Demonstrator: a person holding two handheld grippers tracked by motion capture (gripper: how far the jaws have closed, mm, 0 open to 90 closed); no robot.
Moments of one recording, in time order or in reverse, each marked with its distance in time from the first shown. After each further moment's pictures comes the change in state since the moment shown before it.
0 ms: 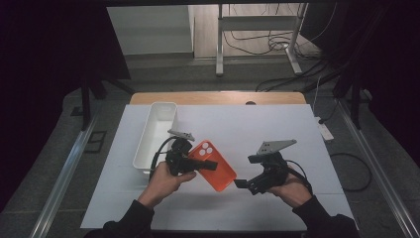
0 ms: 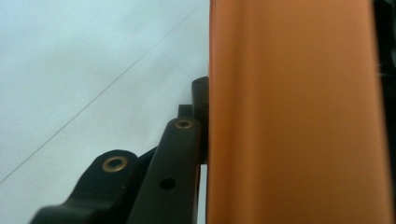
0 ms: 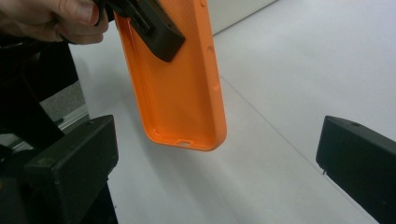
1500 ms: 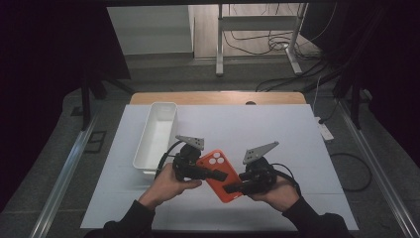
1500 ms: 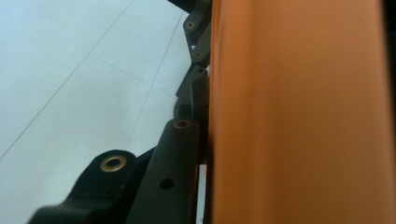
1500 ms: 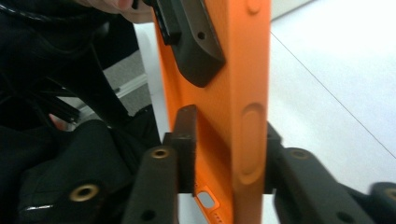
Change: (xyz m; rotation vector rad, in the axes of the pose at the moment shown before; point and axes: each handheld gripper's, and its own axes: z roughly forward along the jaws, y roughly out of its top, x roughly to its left) left arm -0.026 0.008 0.010 0.056 -0.142 0.197; right arm 0.018 0.005 0.021 0.105 0.233 -0.032
